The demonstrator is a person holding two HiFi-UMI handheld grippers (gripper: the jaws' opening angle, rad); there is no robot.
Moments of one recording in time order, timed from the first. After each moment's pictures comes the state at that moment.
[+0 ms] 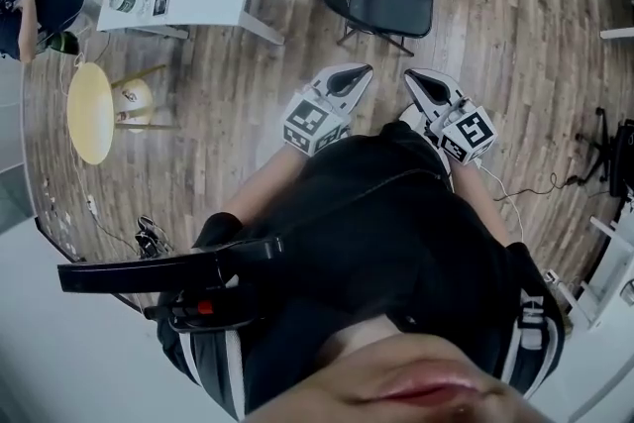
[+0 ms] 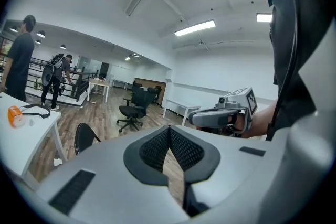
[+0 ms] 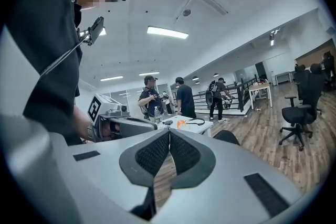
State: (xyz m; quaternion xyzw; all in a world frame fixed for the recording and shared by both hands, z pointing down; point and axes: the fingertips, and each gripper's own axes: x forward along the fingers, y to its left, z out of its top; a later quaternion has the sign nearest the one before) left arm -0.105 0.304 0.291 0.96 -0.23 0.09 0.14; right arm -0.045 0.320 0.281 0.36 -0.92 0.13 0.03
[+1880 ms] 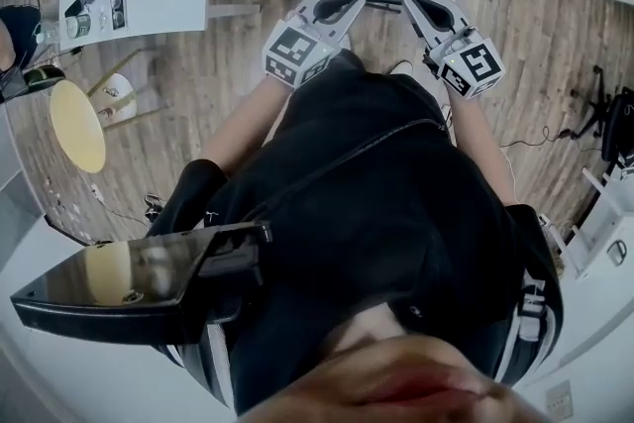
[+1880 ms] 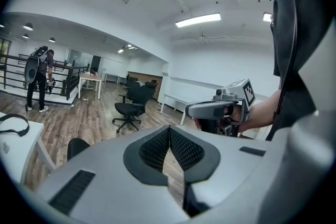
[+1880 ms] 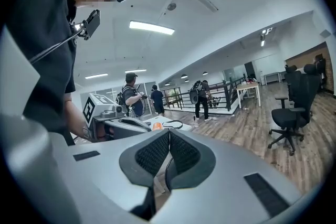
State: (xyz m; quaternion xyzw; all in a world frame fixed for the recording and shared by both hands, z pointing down) left arm -0.046 0.092 0.318 0.97 -0.18 0.12 0.14; right arm 0.018 0.100 0.297 0.42 -0.90 0.15 0.04
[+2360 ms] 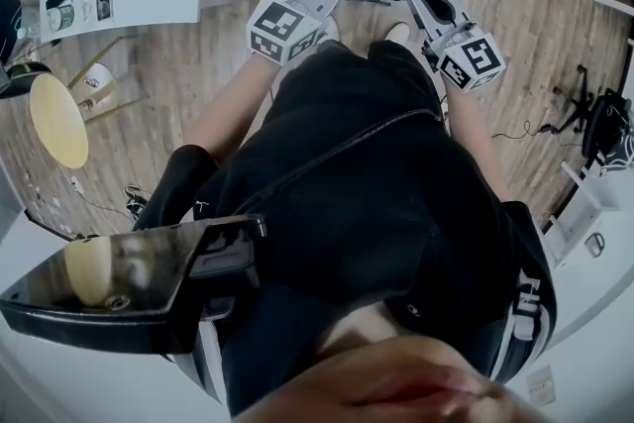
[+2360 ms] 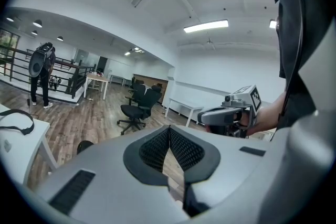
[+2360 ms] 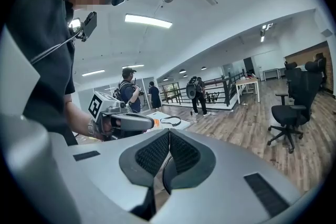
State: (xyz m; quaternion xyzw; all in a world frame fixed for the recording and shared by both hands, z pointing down) left arm -0.078 0.030 0.320 0.96 -0.21 0.09 0.16; right arm 0.007 0.065 0.308 0.42 -0.89 0.17 0.07
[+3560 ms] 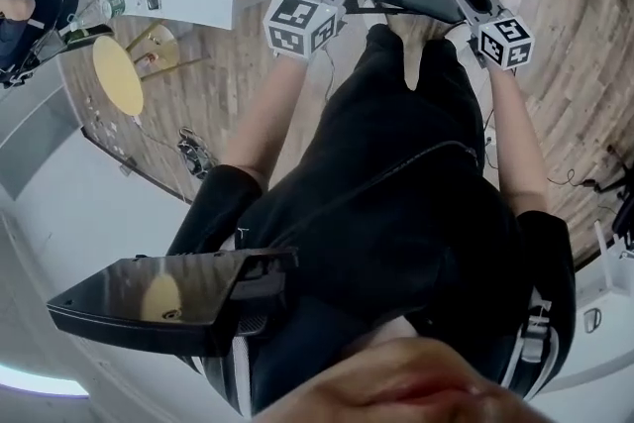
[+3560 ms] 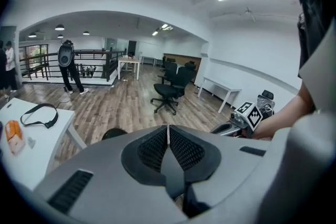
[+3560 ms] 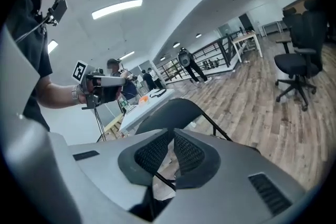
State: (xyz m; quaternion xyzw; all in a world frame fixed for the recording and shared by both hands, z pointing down) left arm -0.036 -0.106 0.403 0.88 -0.36 0.24 0.21; right arm 0.127 -0.057 0.520 0.33 -0.87 0.33 0.12
